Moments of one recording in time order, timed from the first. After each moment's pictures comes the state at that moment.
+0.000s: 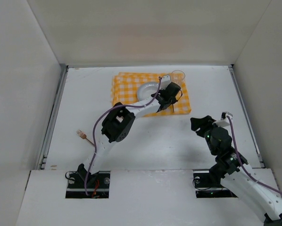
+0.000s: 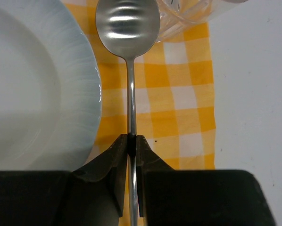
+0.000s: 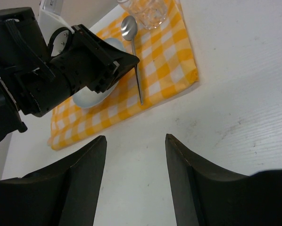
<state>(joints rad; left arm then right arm) -0.85 2.34 1.87 -0.20 -0.40 -0.83 0.56 0.41 0.33 -0.15 0.46 0.76</state>
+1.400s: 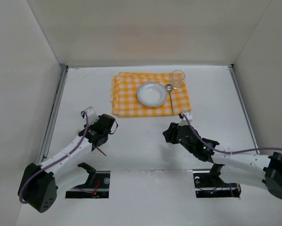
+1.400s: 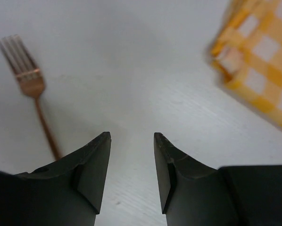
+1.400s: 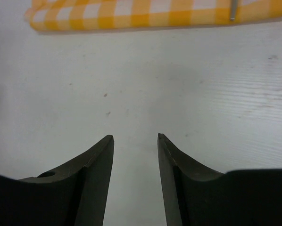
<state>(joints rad) -0.58 1.05 0.60 -0.51 -0.68 -0.96 0.90 0.97 0.40 0.05 0.38 0.68</state>
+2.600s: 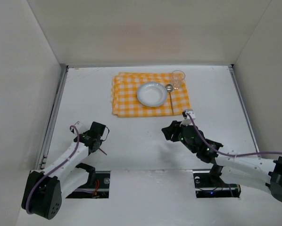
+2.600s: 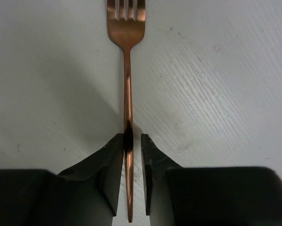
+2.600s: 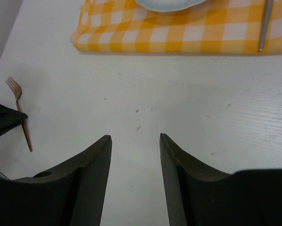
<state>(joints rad) -0.35 0.94 0.39 -0.67 -0.53 -1.17 0.94 0.94 0.40 0.17 0.37 0.66</state>
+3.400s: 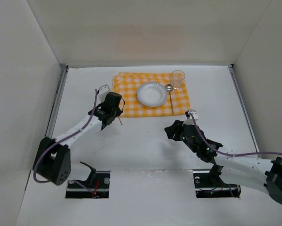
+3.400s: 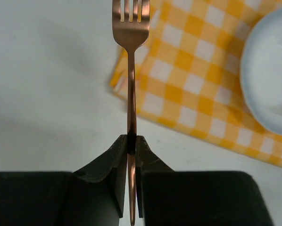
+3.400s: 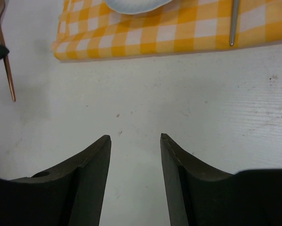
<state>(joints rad) -0.50 1.27 0.81 -0.35 -0.45 -0.81 0.86 0.93 0.35 0.20 0.37 0.69</state>
